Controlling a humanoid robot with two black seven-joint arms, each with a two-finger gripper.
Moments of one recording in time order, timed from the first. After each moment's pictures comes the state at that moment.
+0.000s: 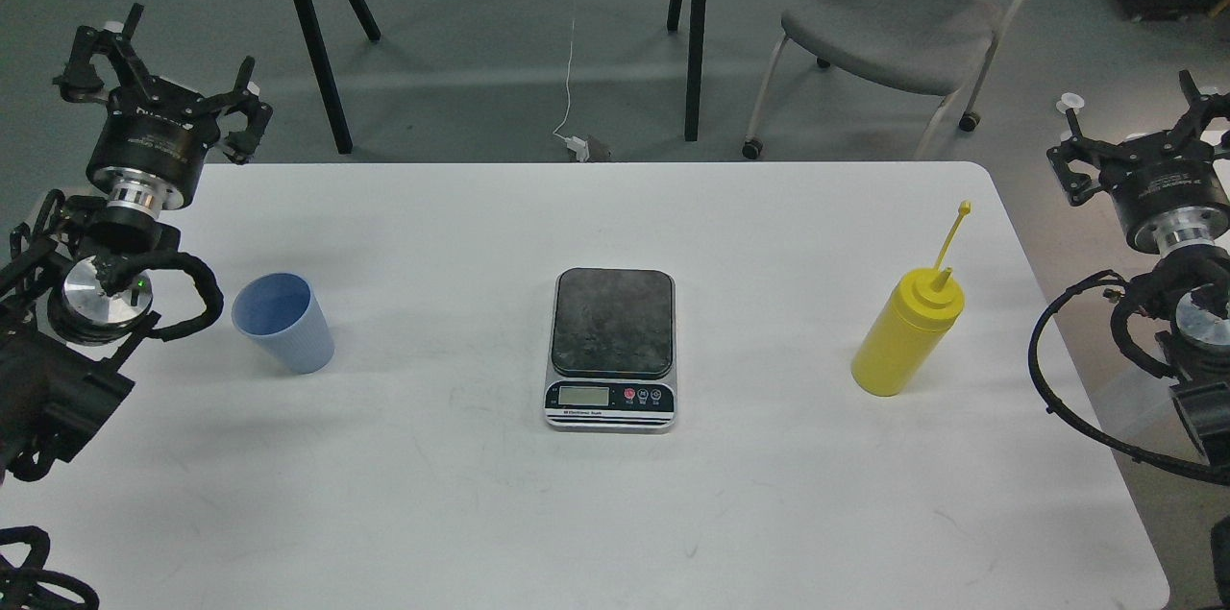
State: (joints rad) left arm -0.67 0.45 -0.88 -0.67 -0.22 -0.49 -0.37; right arm 0.65 -0.43 1.02 0.48 0.33 0.49 0.16
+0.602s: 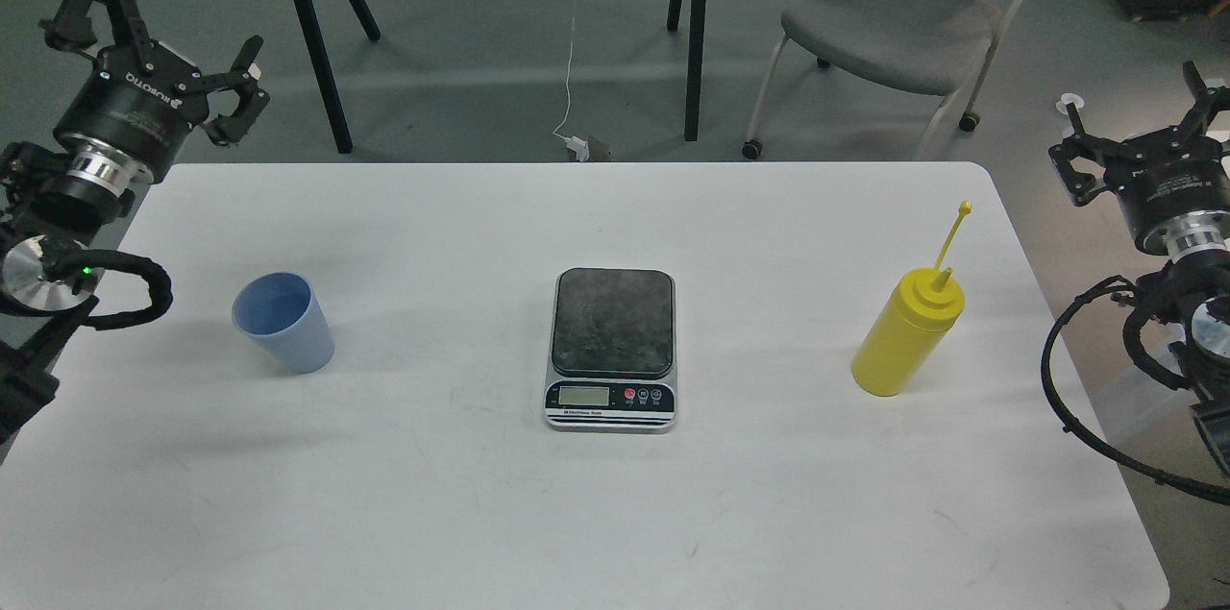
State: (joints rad) left arm -0.67 0.66 -0.83 -0.91 0.07 -0.49 -0.34; right arm 0.56 -0.48 1.03 0.64 0.33 0.49 0.17
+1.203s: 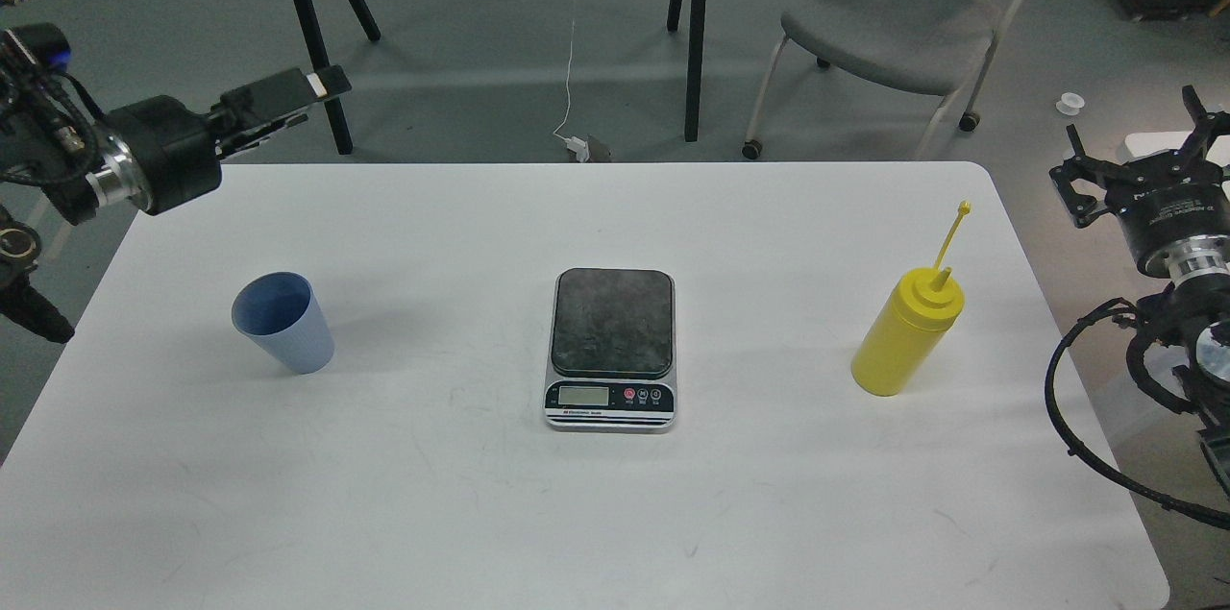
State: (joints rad) left arm -0.67 0.82 -0.78 -1.20 1.53 -0.33 -0.34; right arm 0.49 -0.51 1.07 0.70 0.33 0.49 0.17
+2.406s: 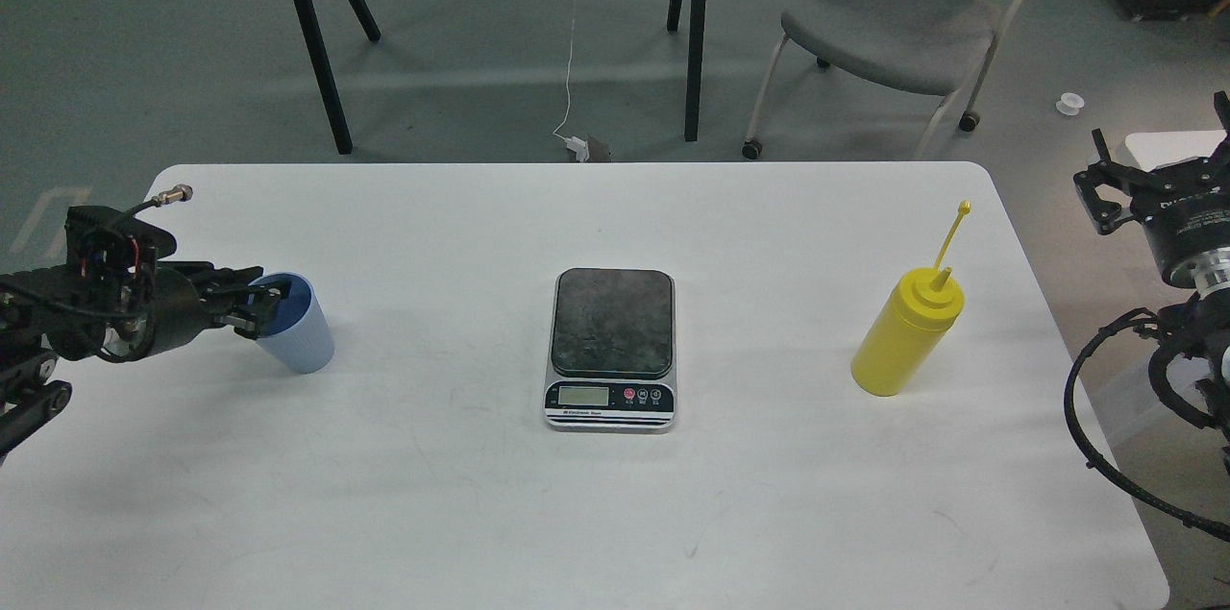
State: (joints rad) left arm -0.67 0.76 -0.40 -0.85 1.97 -0.08 -0.40; right arm 0.44 -0.53 1.12 0.74 0.33 0.49 0.17
